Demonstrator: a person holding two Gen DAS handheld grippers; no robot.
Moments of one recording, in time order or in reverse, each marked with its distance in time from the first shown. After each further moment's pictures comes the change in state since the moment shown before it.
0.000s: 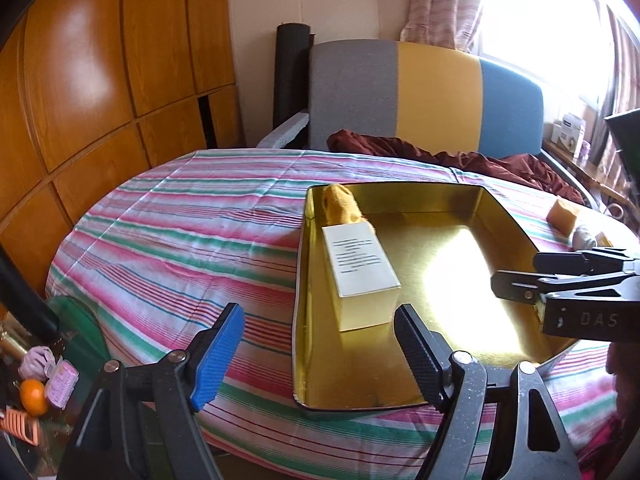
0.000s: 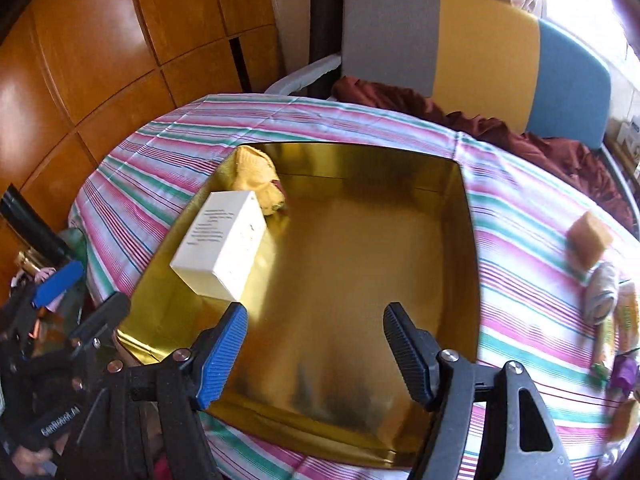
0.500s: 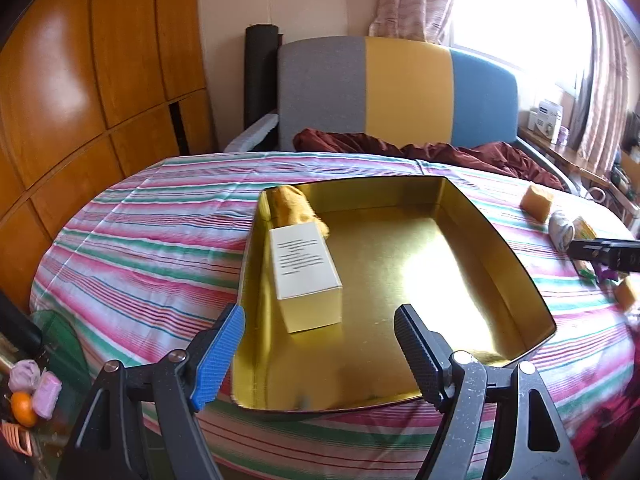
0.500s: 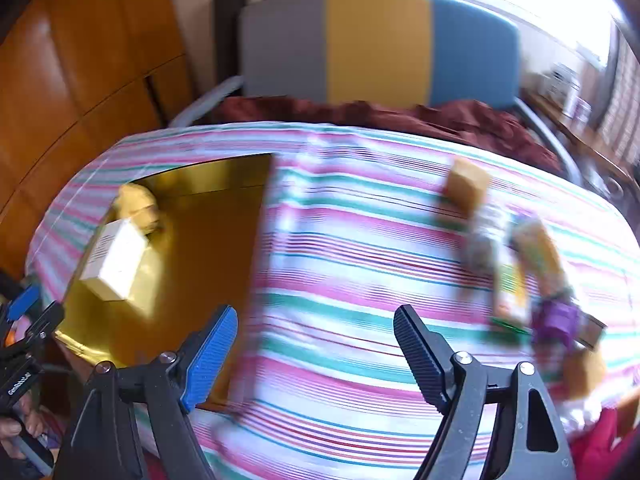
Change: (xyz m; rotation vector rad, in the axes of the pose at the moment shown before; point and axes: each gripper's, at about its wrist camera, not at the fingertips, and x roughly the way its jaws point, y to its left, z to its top) left arm -0.001 -0.039 0.003 0.058 0.009 -0.072; right arm -0.061 -0.136 -0.032 0.230 -0.029 -0.199
